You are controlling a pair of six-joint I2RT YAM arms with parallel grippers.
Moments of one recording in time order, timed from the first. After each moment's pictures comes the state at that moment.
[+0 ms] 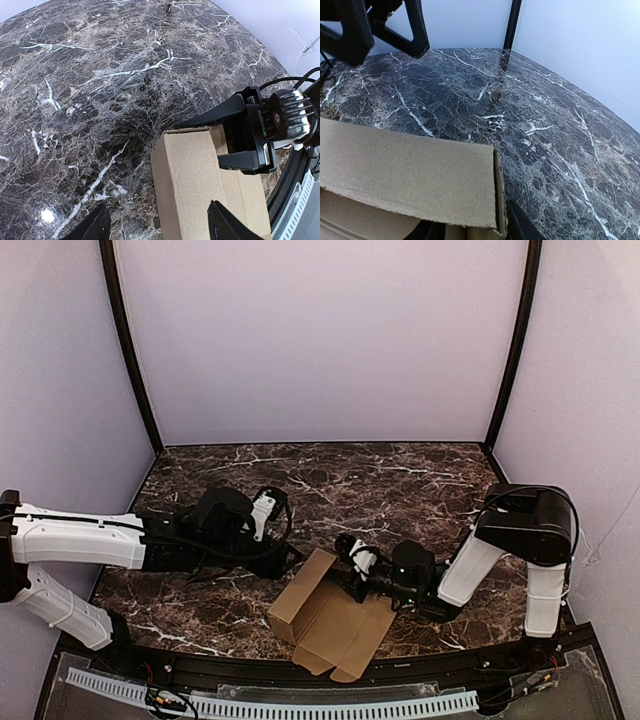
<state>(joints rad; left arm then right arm) -1.02 1.33 0.80 -0.16 -0.11 -0.41 1.05 1.99 0.54 1.26 0.00 -0.15</state>
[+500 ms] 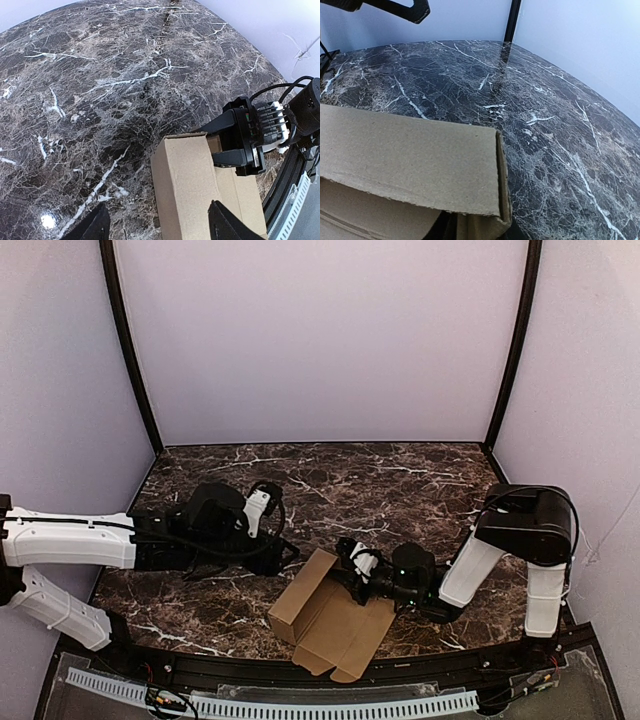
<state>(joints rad) -1.02 1.28 0.80 -0.17 -0.11 -0.40 1.05 1.99 0.53 1.24 0.00 -0.15</state>
